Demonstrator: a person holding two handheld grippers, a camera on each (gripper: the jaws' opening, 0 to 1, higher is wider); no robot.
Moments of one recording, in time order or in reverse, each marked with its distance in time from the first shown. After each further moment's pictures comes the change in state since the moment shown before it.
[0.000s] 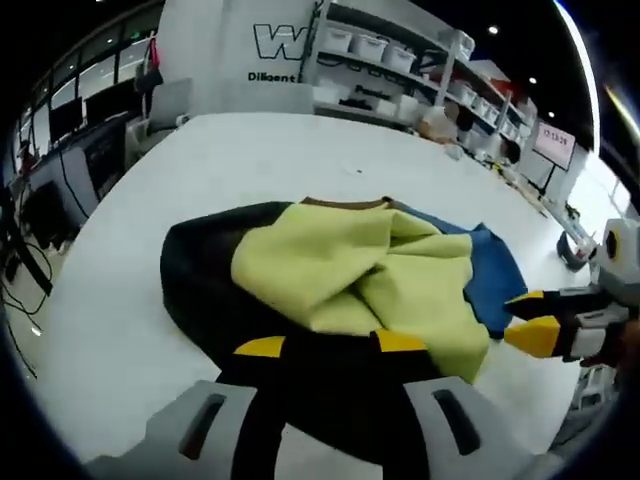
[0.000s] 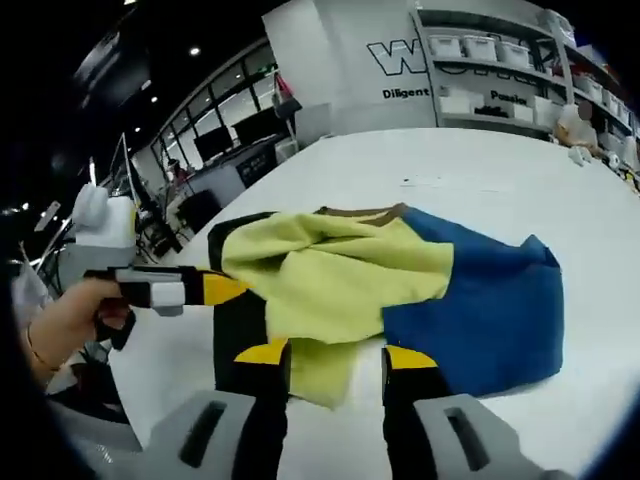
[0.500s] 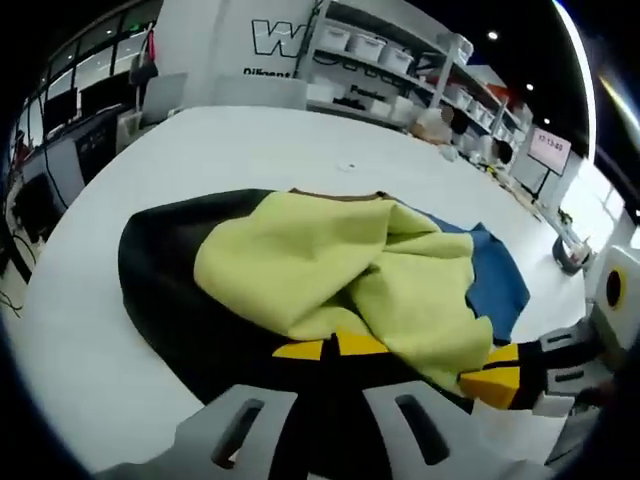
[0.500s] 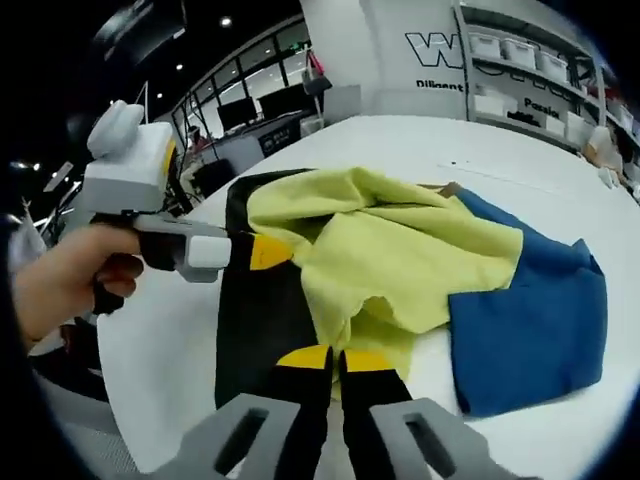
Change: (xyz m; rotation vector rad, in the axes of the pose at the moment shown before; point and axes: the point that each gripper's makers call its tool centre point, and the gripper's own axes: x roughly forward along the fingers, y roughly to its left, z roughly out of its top) left arm 0.019 -0.008 -0.002 -0.005 -0.007 -0.044; right arm 0.029 0.014 -0.014 -0.129 0.043 -0.005
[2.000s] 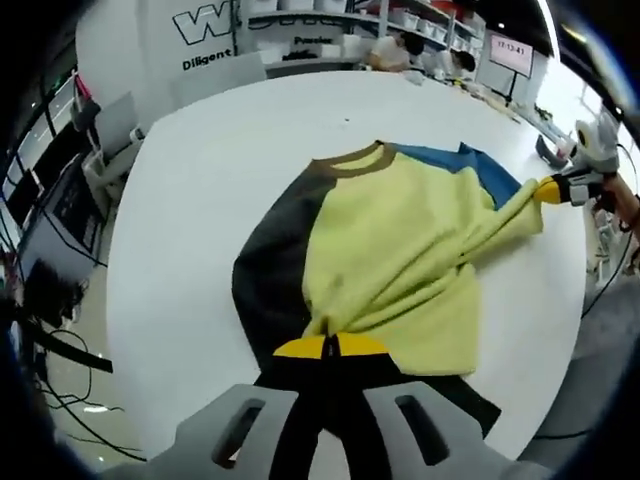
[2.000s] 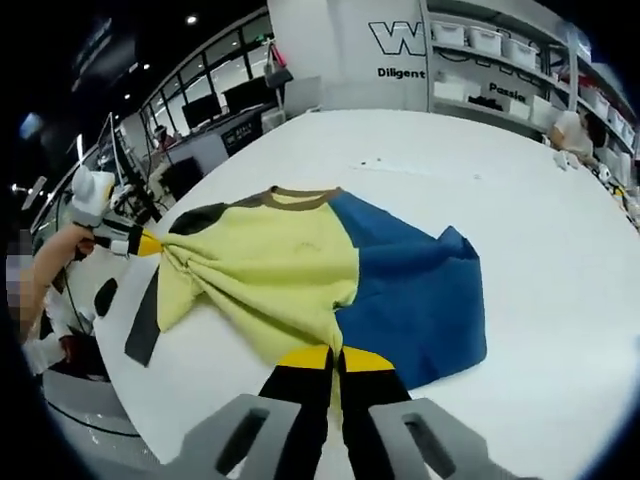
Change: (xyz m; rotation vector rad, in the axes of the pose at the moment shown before) left arm -0.073 0.078 0.001 0.342 0.230 0.021; right arm -0.089 -0.106 0.001 0.092 0.080 -0.120
